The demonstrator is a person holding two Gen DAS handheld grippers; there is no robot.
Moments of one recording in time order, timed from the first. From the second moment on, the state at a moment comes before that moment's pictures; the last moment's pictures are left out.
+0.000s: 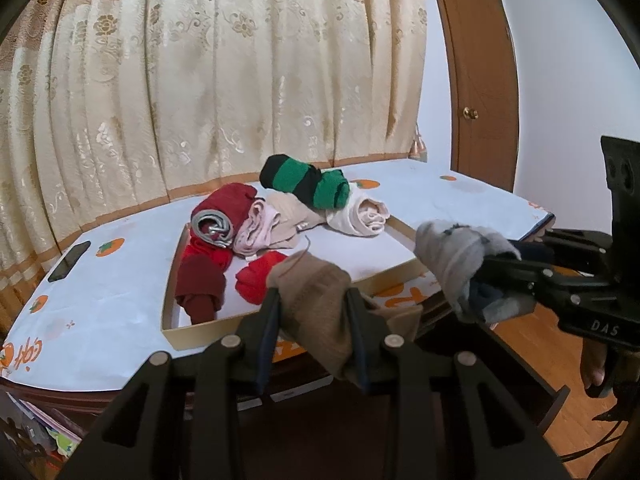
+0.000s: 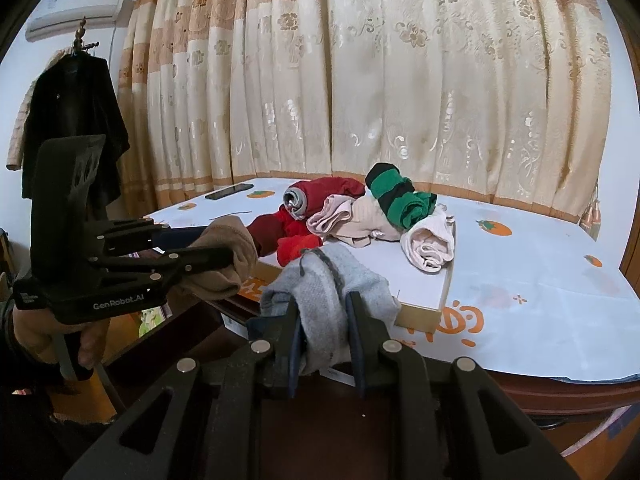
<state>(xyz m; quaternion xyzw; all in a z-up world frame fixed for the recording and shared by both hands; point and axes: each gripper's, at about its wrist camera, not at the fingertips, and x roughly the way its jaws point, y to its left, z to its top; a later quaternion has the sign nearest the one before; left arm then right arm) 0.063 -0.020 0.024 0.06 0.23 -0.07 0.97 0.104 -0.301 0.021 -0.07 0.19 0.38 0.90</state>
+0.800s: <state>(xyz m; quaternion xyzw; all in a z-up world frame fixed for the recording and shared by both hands) 0.052 -0.009 0.034 0.04 0.19 -0.04 0.98 0.095 -0.307 0.030 -0.05 0.15 0.38 0.91</state>
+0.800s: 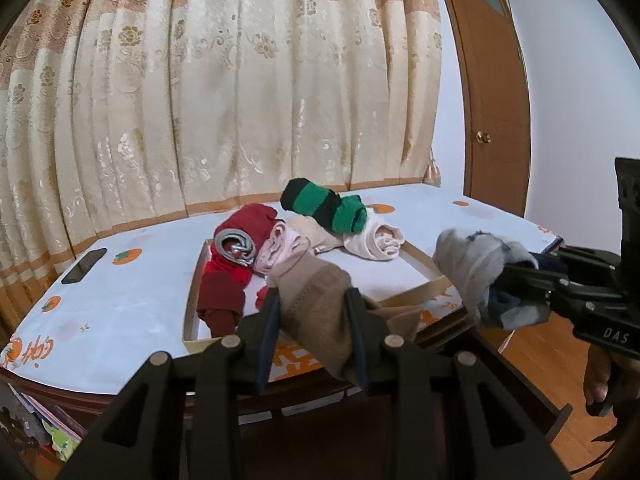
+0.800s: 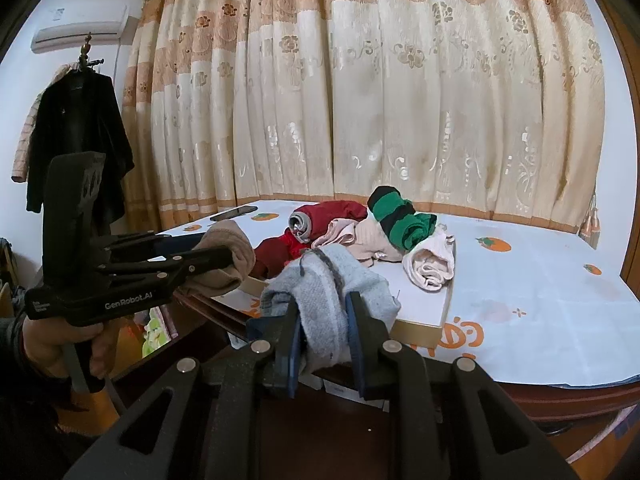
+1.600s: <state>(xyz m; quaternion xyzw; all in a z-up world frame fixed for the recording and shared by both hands) 0.044 0.004 0.050 0.04 0.13 -0.01 0.99 0.087 -0.304 0.043 -0.05 0.11 0.38 0.92</state>
